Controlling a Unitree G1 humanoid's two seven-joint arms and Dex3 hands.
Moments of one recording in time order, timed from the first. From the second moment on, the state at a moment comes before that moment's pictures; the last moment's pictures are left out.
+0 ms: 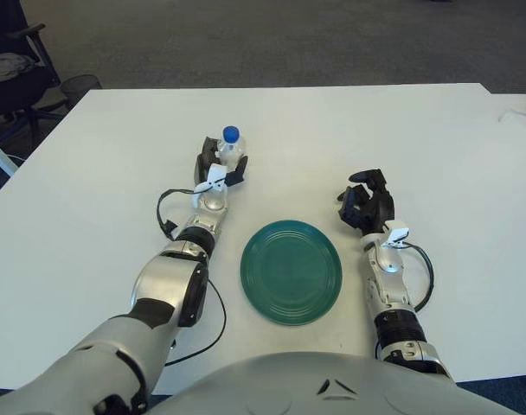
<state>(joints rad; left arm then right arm) -0.70 0.03 0.02 1.23 0.18 -0.42 0.50 -0.10 0.10 -0.09 0.43 0.07 -0.43 -0.06</state>
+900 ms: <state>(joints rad) -0.70 0.02 0.02 1.22 0.17 -0.46 0.51 -0.10 0.11 -0.09 0.43 0.06 -0.42 -0.06</state>
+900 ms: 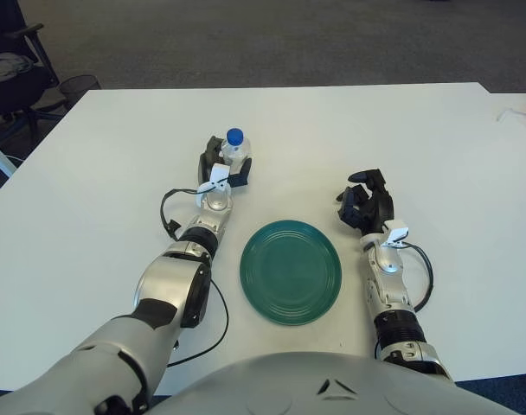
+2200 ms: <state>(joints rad) -0.41 0.27 -0.25 0.34 0.25 -0.88 0.06 -0.13 0.09 -0.09 0.47 0.04 -0.41 -0.08</state>
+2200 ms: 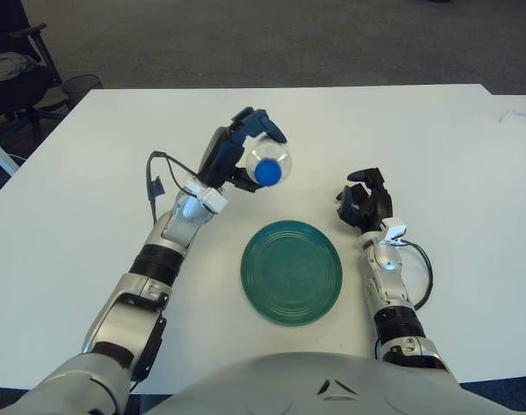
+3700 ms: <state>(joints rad) -0.44 0.34 -0.54 0.26 0.94 -0.96 0.10 -0.17 0.09 -0.09 0.56 0.05 -0.48 -0.09</state>
